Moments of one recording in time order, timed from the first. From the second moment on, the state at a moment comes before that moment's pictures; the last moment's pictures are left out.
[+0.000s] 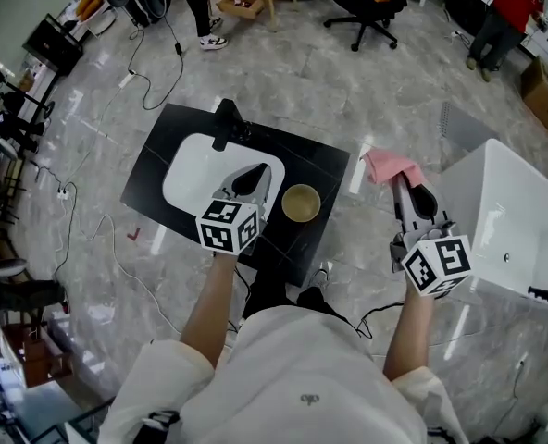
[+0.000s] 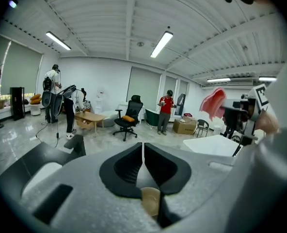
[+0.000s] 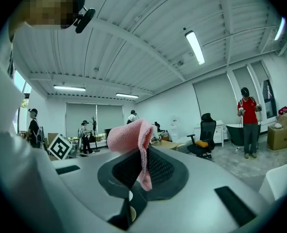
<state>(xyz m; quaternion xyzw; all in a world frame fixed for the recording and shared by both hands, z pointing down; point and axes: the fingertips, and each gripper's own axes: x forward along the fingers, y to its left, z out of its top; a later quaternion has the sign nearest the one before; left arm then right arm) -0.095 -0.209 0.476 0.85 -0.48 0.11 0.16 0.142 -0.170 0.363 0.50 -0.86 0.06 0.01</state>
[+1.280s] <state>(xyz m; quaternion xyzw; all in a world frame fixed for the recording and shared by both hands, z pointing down) -0.080 -0.204 0.716 0.79 -0.45 0.24 0.35 0.136 -0.179 0.438 0.50 -0.86 0.12 0.08</state>
